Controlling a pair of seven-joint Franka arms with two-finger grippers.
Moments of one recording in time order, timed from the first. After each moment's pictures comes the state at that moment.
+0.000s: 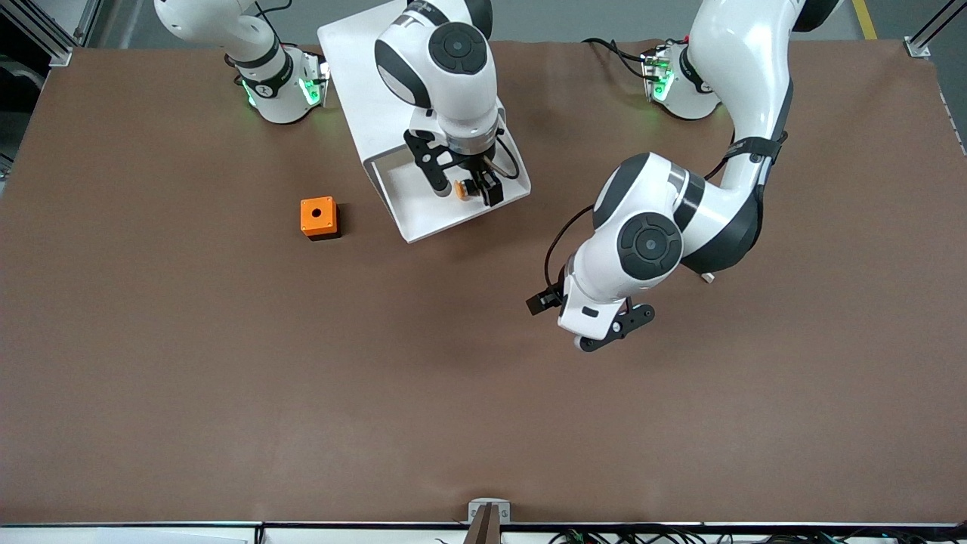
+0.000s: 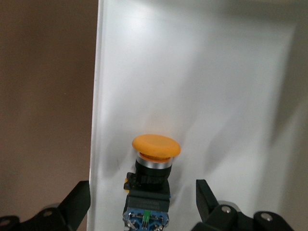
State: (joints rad) left arm -0.50 0.66 -0.04 -1.19 -0.18 1.78 -0.94; right arm 0.93 0.33 -0.06 -1.67 0.09 1.99 1.91
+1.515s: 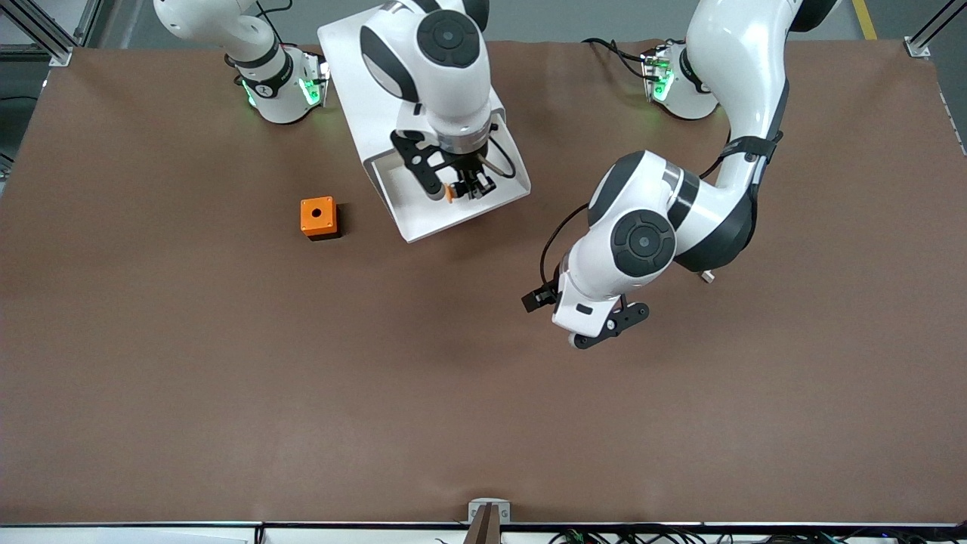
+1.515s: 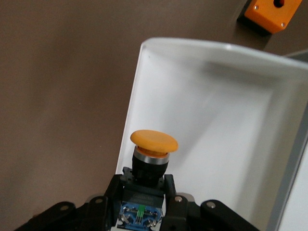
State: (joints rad) left arm -0.51 0.66 -0.05 -1.19 -0.18 1.78 -0.94; right arm 0.87 0.34 -0.08 -1.50 0.09 1.78 1.69
